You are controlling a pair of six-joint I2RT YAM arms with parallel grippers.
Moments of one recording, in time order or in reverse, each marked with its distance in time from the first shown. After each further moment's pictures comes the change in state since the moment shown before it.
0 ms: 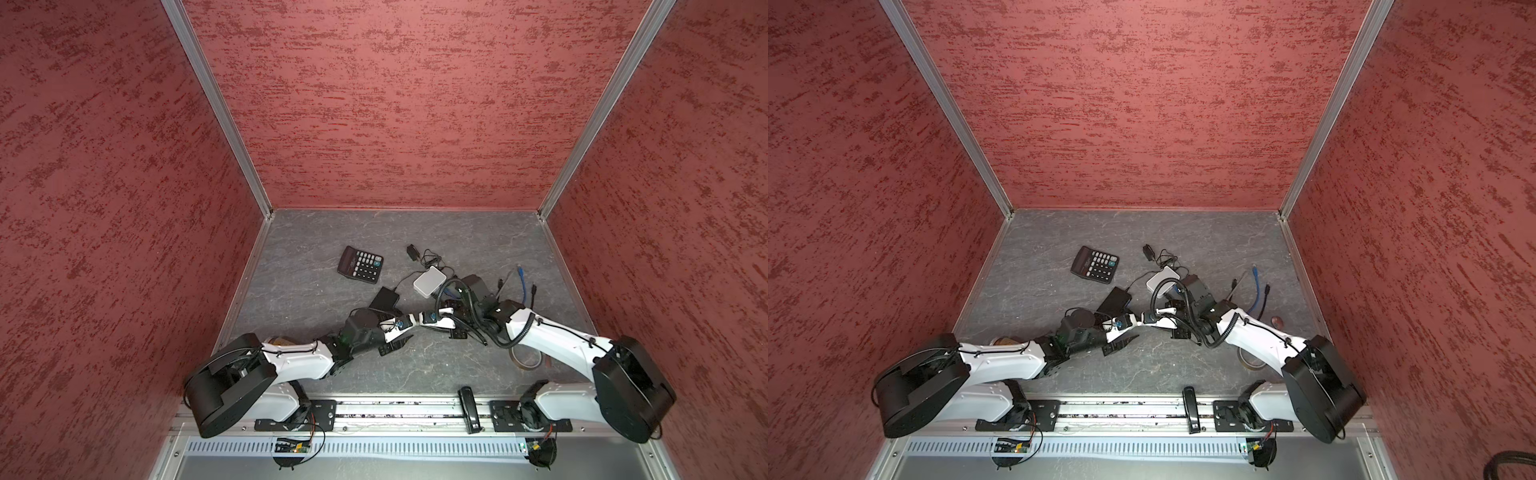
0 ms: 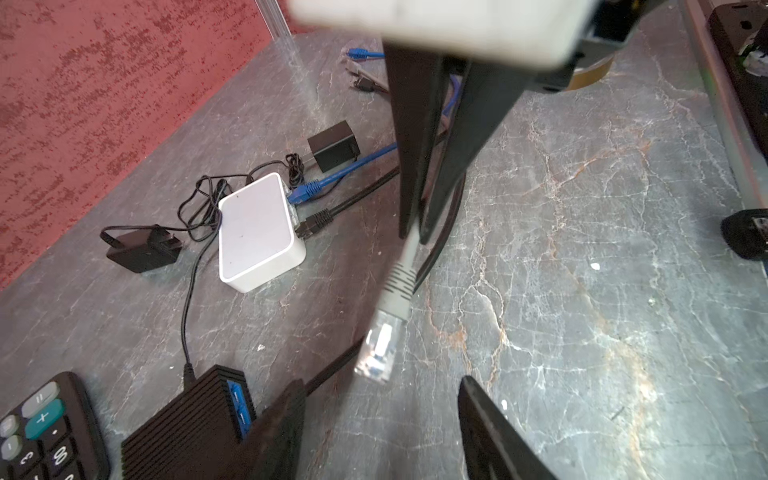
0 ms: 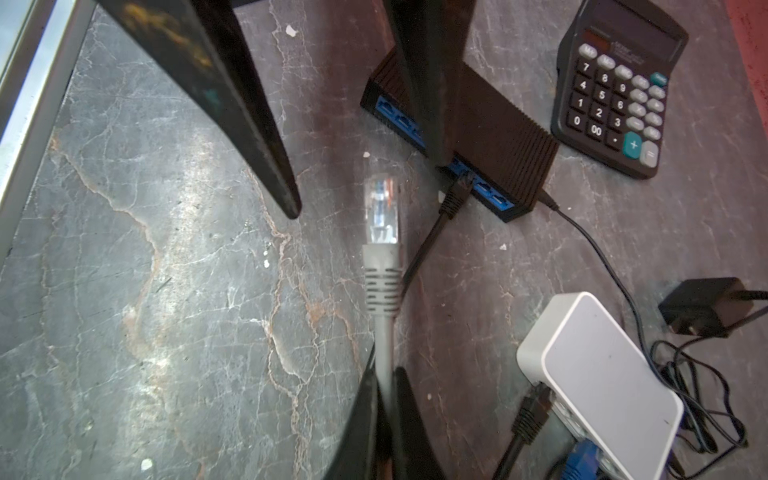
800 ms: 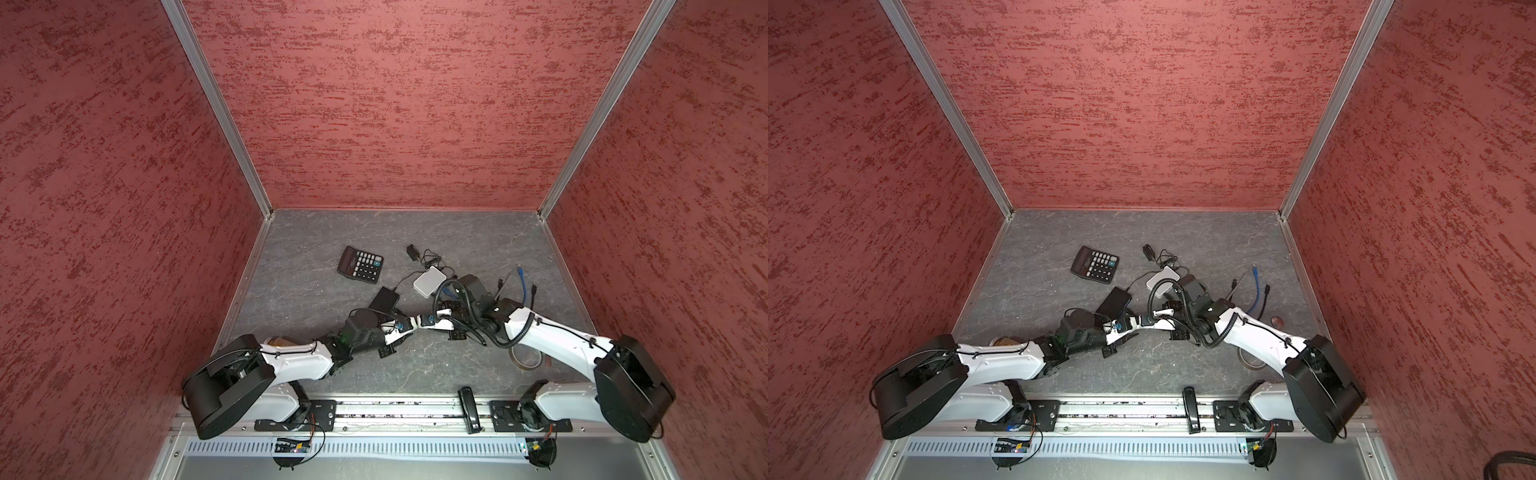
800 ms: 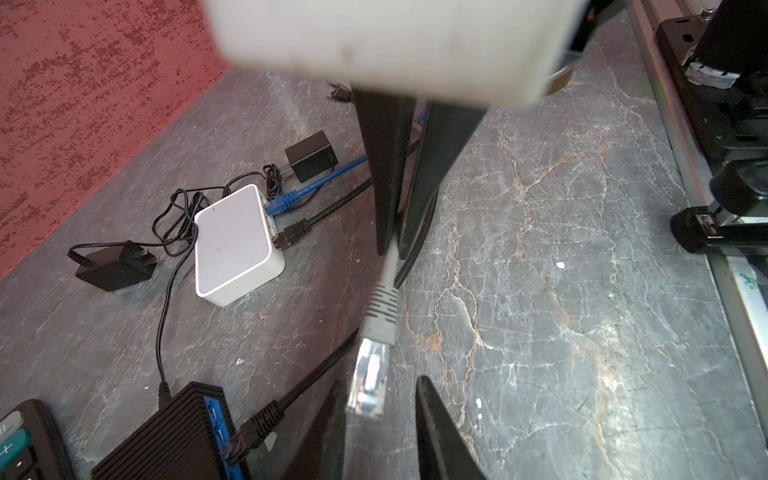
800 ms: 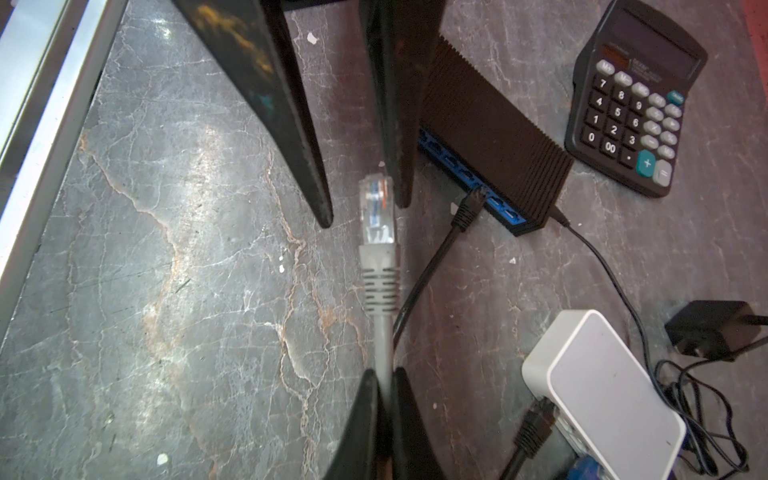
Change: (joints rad) left arm -0.001 -0.005 0.000 -0.024 0.053 0.008; right arm 0.023 0.004 0.034 -0.045 0.005 -0.021
